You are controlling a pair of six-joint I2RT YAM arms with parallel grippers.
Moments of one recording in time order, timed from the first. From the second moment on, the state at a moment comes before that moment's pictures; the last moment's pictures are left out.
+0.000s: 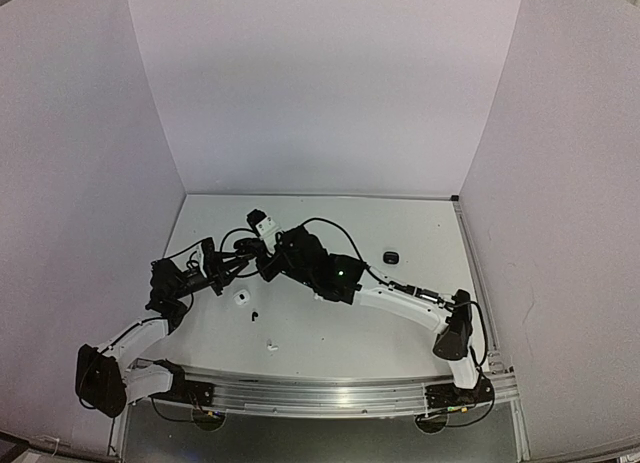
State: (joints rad) left arm -0.33 1.07 0.52 0.70 0.83 -0.10; right arm 1.15 2.08 2.10 -0.30 0.23 0.11
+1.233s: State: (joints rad) left arm -0.33 1.08 0.52 0.72 0.83 -0.11; right arm 1.15 2.10 2.12 -0.29 0.24 0.08
